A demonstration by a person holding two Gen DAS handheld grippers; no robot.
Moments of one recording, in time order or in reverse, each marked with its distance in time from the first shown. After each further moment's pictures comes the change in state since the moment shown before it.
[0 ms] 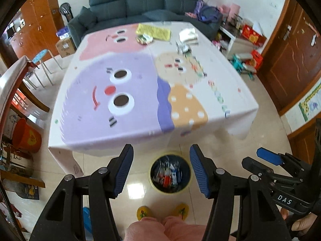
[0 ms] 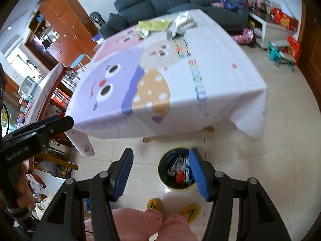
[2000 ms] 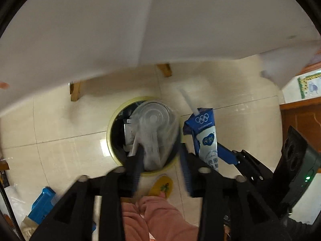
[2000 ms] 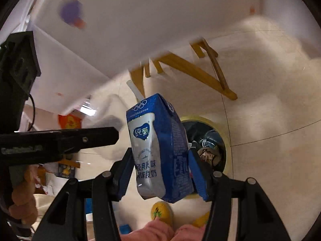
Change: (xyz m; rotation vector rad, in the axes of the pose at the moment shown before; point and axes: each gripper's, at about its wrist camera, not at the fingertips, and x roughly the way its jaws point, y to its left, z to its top) left arm 0.325 -0.019 -0.132 -0.033 0.423 -0.196; right arm 0.279 -0.081 -0.136 0.119 0.092 0.127
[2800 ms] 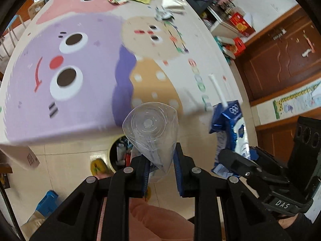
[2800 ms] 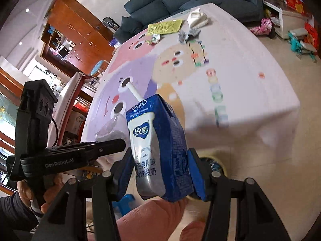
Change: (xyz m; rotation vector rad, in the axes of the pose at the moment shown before) left arm -0.257 -0.049 0.034 0.003 -0.150 -0.099; right arm -0.246 0.101 0.128 -0.047 -0.039 0.105
